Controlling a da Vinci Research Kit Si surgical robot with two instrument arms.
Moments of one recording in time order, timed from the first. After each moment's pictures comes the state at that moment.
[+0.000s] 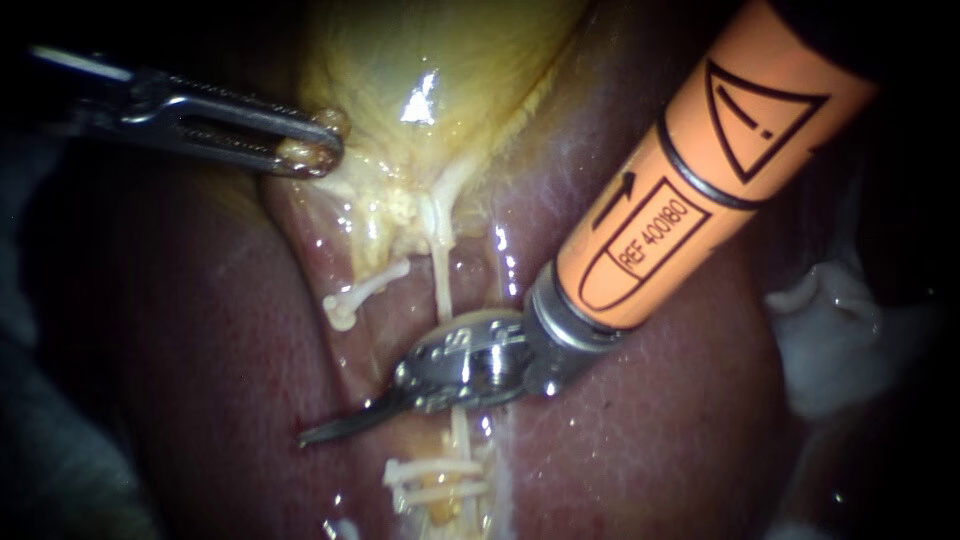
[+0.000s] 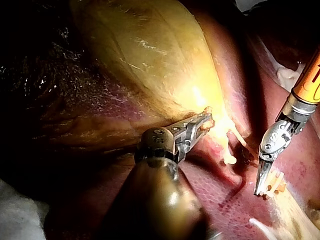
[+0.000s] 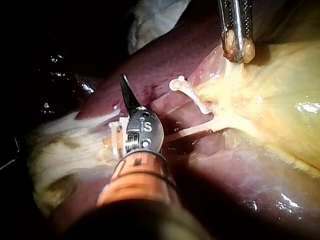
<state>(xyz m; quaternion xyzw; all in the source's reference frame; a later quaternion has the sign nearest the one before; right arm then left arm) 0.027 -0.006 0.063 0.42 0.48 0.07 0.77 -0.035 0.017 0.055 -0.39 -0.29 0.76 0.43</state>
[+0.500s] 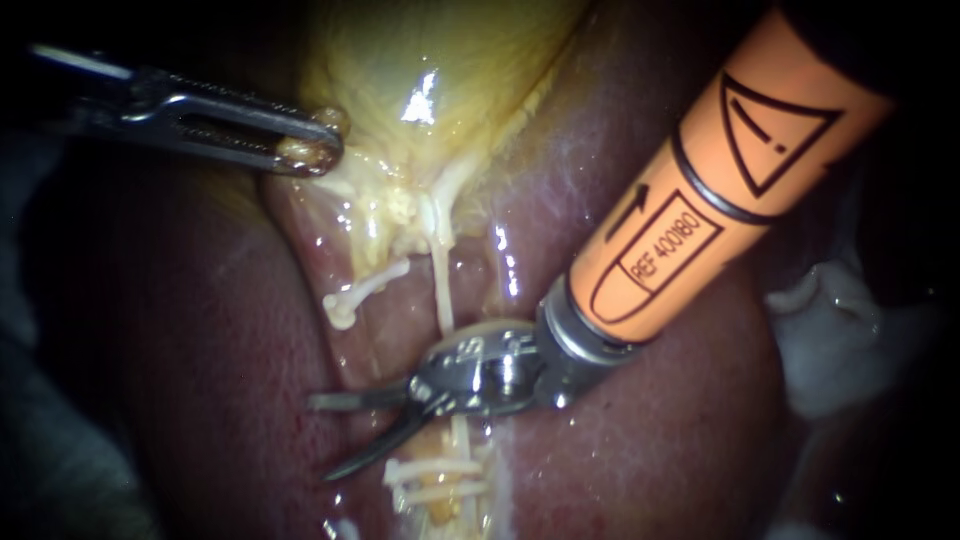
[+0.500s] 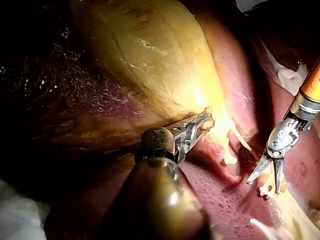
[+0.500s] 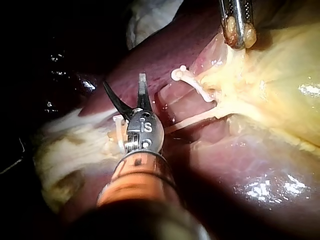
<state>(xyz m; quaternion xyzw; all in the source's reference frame) 0.025 -0.006 0.062 0.34 0.49 0.14 0.79 -0.035 0.018 0.055 -0.39 -0.29 0.76 0.43</state>
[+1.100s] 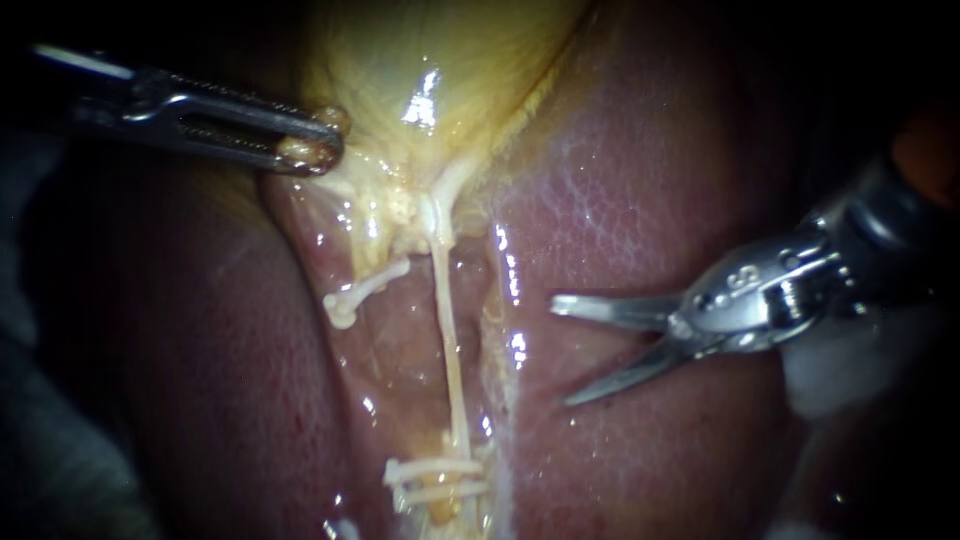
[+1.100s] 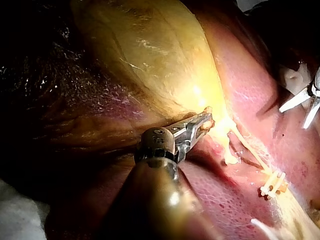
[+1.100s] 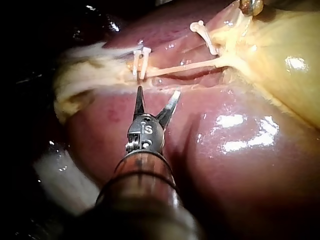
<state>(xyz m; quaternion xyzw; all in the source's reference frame) 0.007 0.000 0.055 0.12 0.39 0.08 0.91 -0.035 0.018 0.055 -0.39 -0.30 0.76 0.43</state>
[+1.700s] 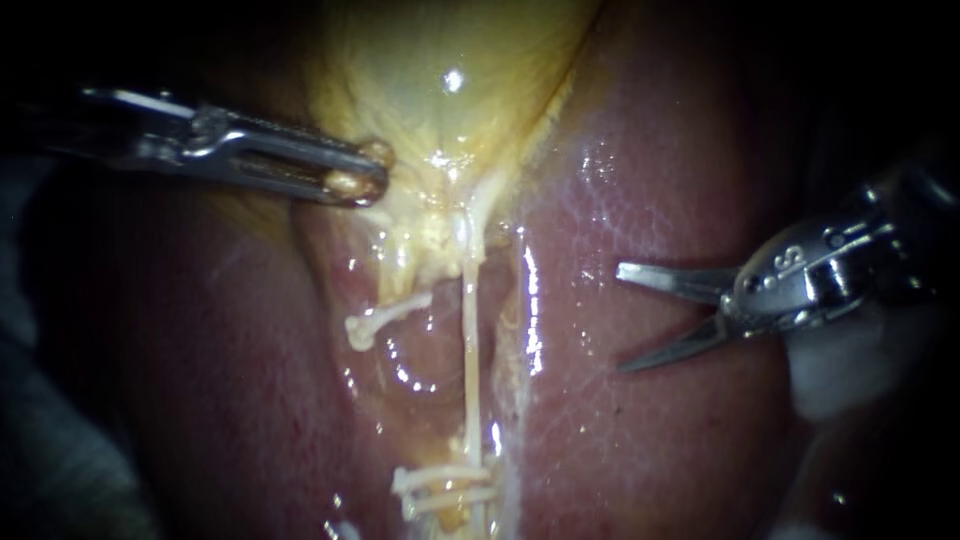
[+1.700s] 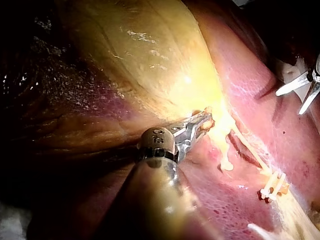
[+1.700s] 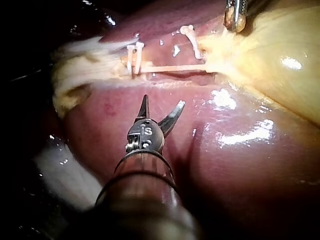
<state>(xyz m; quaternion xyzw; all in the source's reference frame) 0.005 0.001 0.055 0.10 0.36 0.10 0.92 -0.039 0.015 0.061 -0.39 -0.30 0.76 0.43</state>
